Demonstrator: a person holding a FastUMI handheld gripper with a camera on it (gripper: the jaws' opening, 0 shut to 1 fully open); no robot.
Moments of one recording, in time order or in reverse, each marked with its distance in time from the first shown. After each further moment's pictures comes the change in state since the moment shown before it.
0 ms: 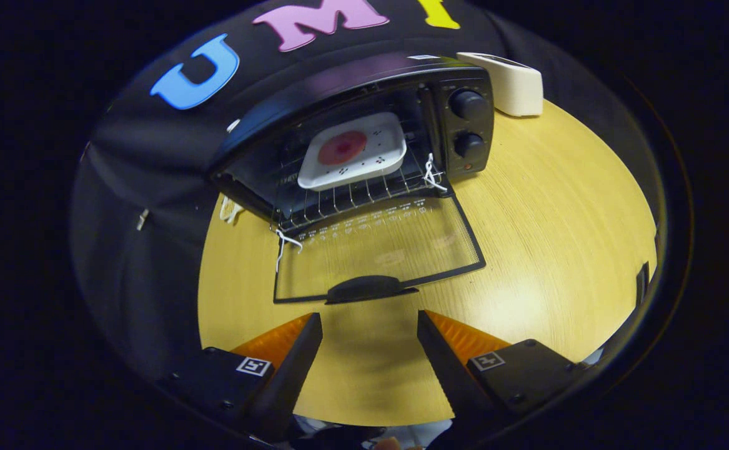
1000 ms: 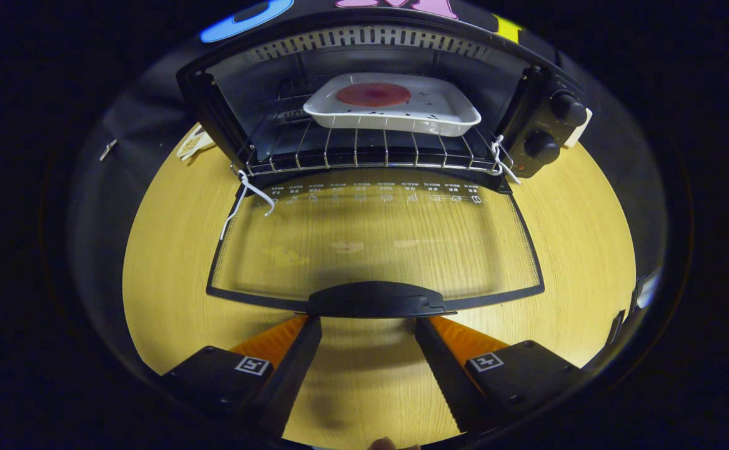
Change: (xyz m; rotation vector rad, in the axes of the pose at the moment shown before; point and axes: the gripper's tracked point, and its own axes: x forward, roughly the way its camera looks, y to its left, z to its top) arm 0.081 0.004 -0.013 -0.164 0.057 -0.223
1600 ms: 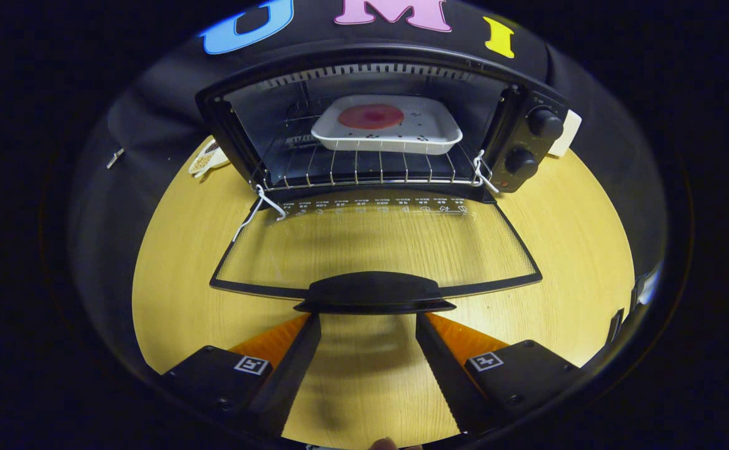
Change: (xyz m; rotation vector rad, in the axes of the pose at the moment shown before) arm -0.028 0.000 0.006 0.009 -0.127 0.045
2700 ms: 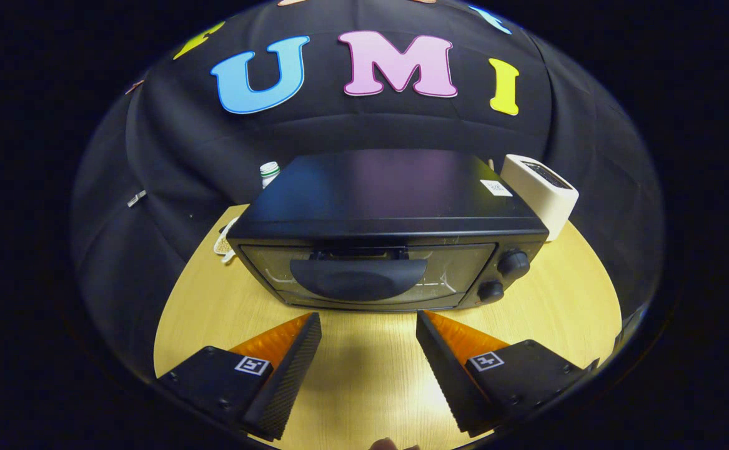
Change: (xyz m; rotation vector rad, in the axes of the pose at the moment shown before) arm -0.068 -0.004 0.101 -0.041 -0.338 0.058
